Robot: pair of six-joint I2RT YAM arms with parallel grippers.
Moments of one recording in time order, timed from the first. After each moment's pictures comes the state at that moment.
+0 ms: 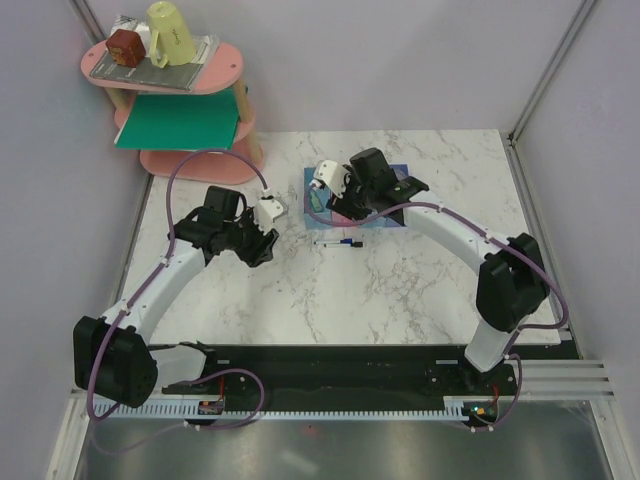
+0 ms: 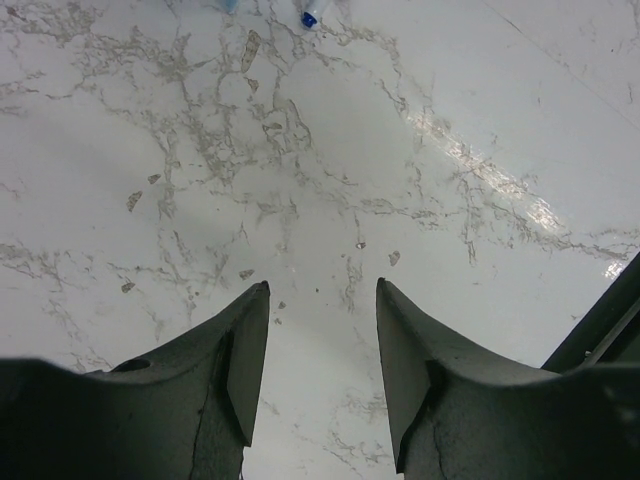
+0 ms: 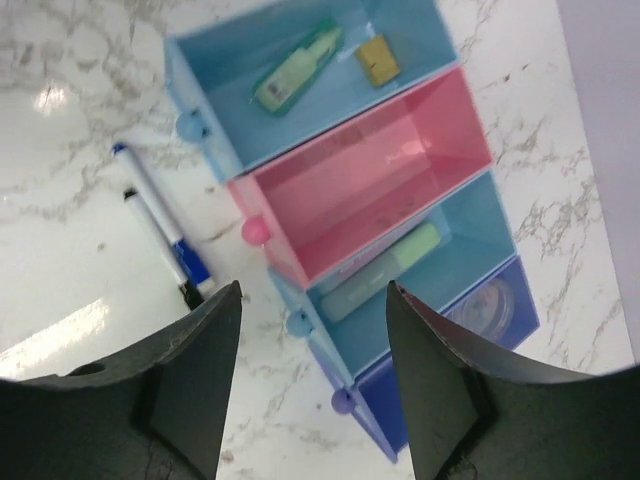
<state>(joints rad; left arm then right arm) -0.31 1.23 0.97 -0.65 0.39 0.51 0.62 1.76 1.49 -0.43 -0.03 -0.61</state>
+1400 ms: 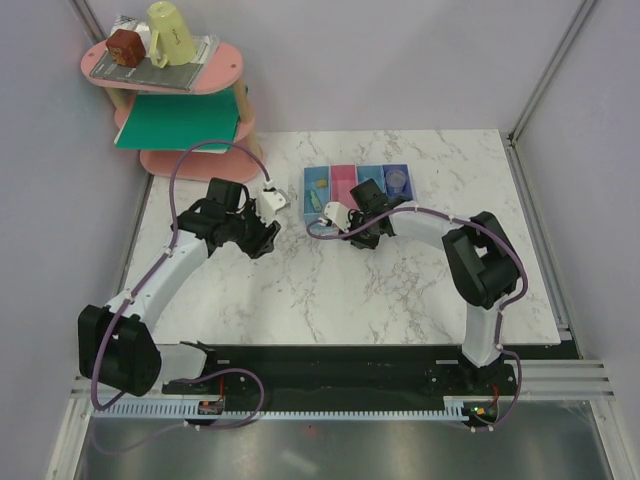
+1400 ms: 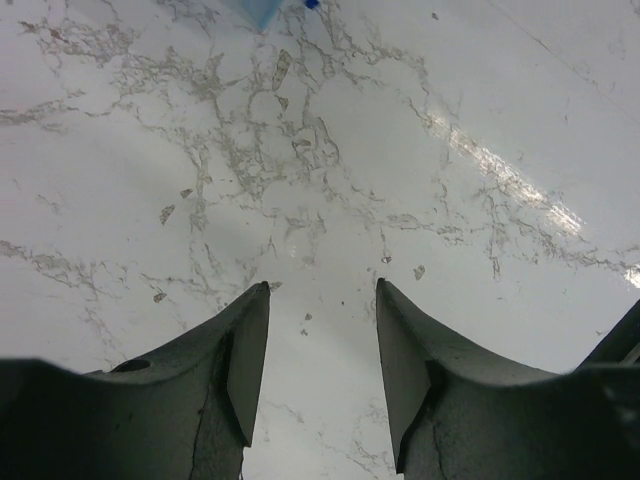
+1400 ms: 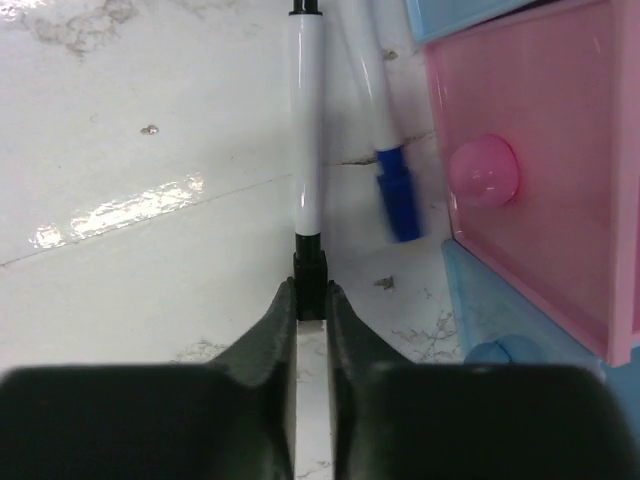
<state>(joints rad) -0.31 1.28 1.01 -0.65 0.37 0.53 0.56 1.95 1.30 -0.45 -0.19 -0.72</state>
